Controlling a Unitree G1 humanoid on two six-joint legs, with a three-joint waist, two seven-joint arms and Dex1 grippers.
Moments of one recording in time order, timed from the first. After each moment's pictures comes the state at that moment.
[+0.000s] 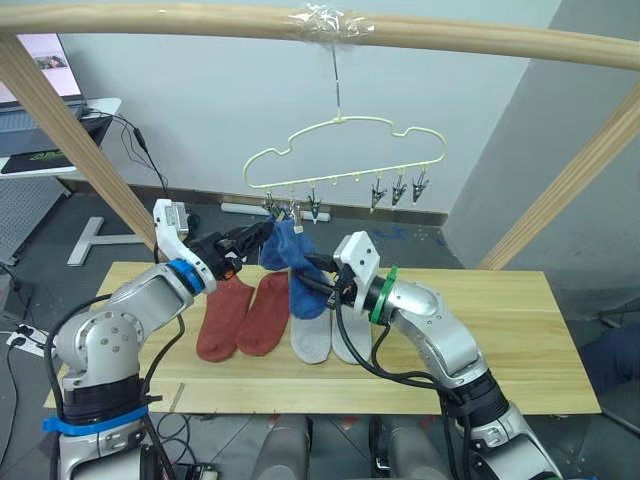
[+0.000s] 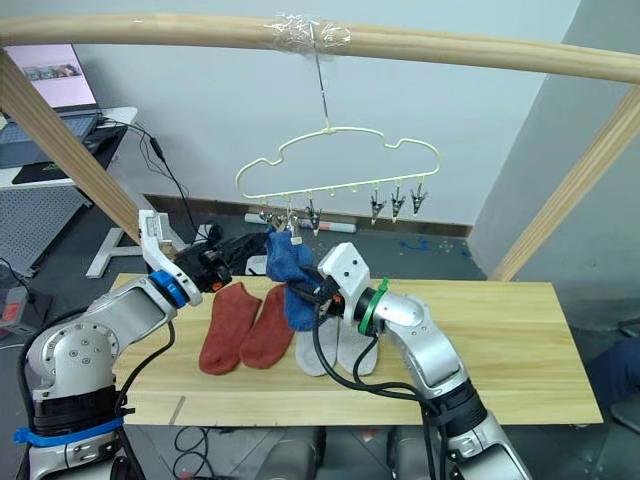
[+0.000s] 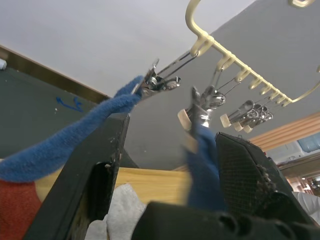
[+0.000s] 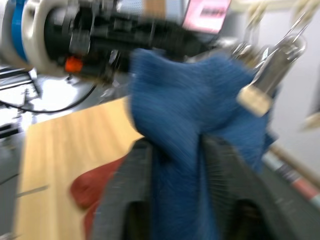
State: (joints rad) left arm -0.33 0.51 0.34 -0.21 -1.03 0.92 -0.26; right arm -0.41 -0.07 0.34 -0.11 0.16 0.43 0.63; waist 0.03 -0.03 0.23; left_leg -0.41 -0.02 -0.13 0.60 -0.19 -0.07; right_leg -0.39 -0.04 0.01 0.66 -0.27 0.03
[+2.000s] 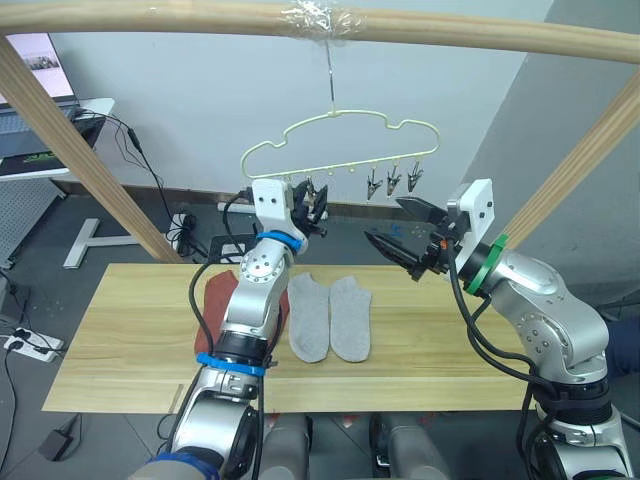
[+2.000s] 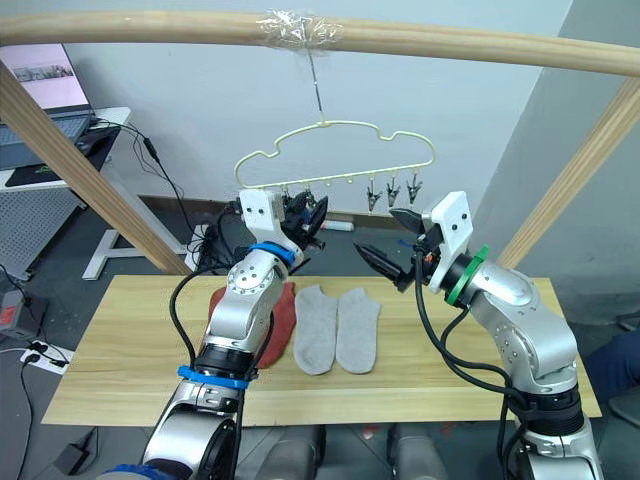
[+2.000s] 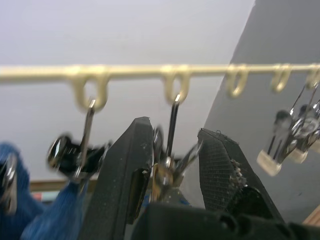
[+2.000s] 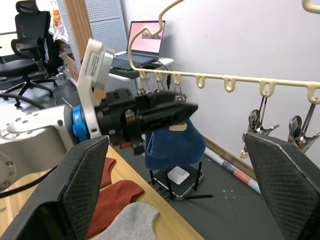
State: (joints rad) left arm -0.63 0.12 -0.03 0.28 -0.10 0.05 -0.21; right arm -0.41 -0.40 -0.01 -0.46 0.50 0.66 0.56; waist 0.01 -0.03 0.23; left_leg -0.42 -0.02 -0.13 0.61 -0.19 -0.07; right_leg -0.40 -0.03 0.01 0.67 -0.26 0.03
